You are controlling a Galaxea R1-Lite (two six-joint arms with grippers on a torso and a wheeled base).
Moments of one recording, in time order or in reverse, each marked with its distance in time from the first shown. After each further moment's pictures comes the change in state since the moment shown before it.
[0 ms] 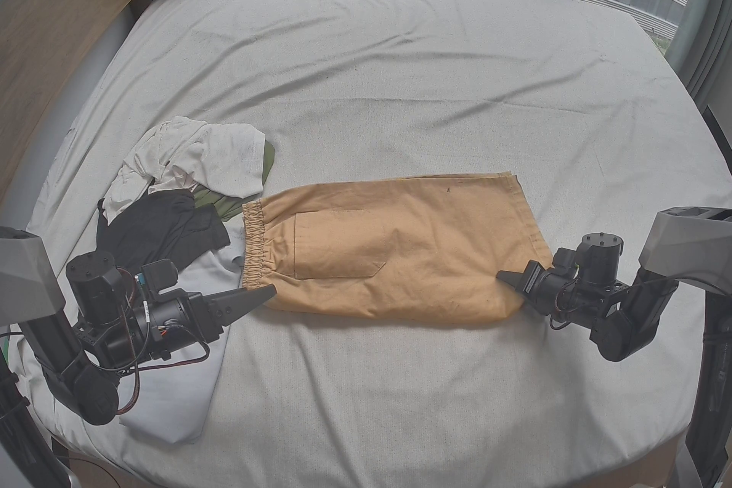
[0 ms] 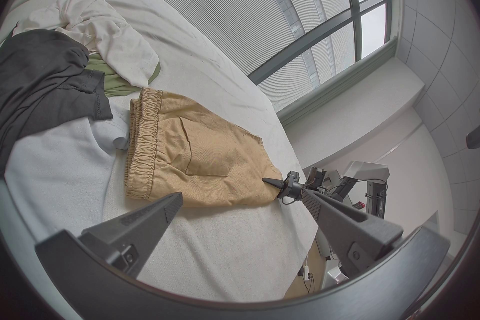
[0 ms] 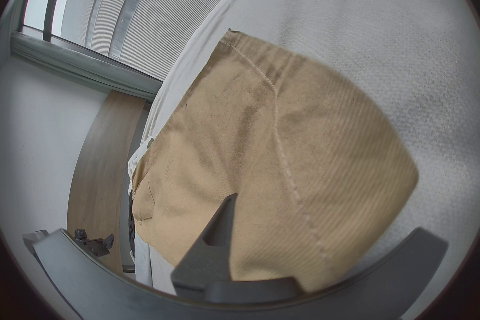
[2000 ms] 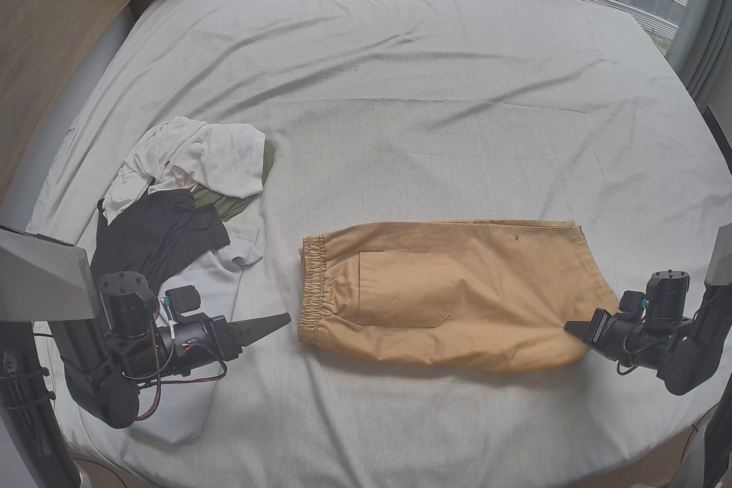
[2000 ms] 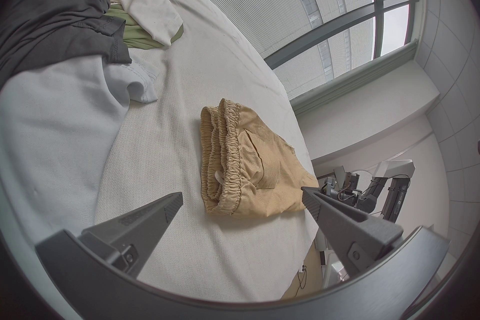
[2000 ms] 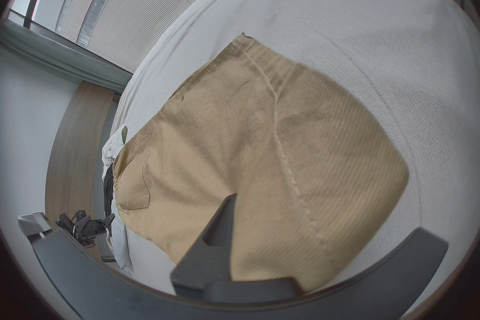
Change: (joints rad) left arm -0.013 0.164 -0.014 0.000 0.008 0.000; right arm -0.199 -0.234 0.477 -0.014 -0.001 -0.175
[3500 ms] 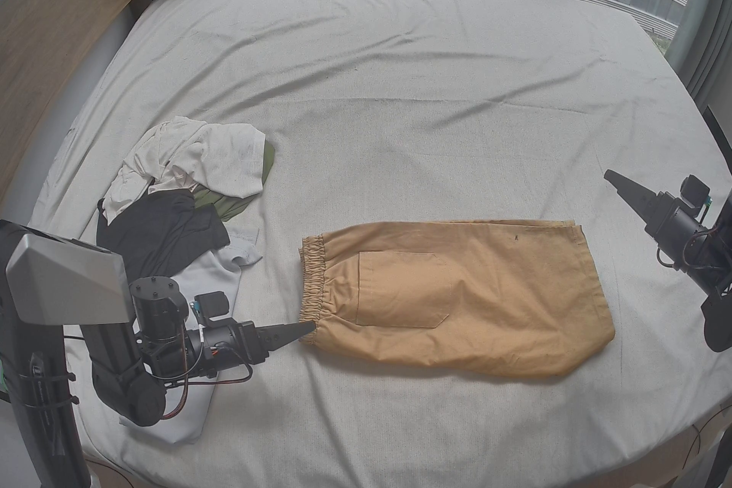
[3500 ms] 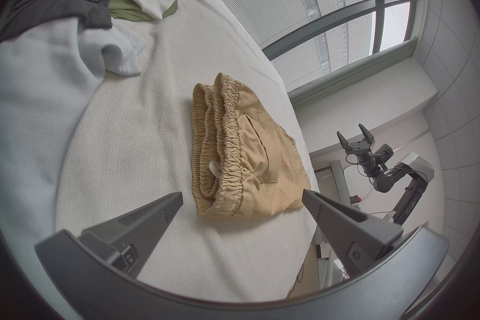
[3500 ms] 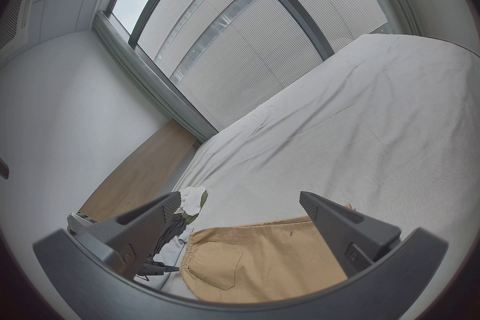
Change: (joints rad) left arm -0.071 0.132 -0.113 0.000 0.006 -0.007; right arm -0.089 -0.344 -0.201 -0.183 0.243 0.035
